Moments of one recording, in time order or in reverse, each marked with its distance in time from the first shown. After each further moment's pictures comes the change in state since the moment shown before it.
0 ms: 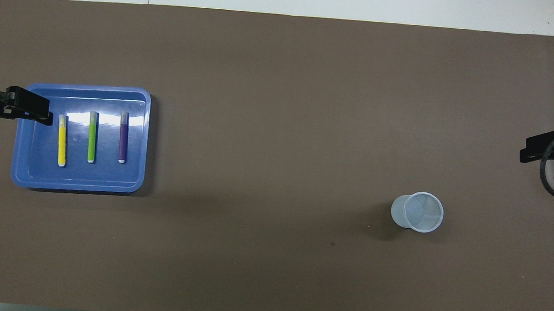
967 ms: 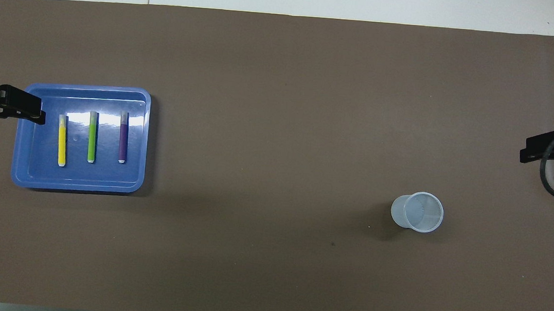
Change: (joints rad) left arm 0.022 0.000 0.001 -0.003 0.000 0.000 0.001; right arm 0.000 0.000 0.000 0.000 0.000 0.000 0.000
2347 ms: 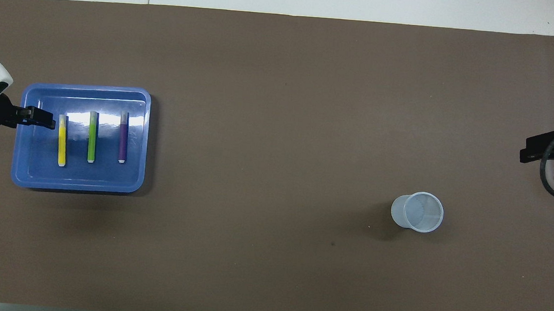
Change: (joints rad) left arm 0.245 0.251 0.005 -0.345 0.000 0.609 0.356; right arm 0.000 0.000 0.000 0.000 0.000 0.000 0.000
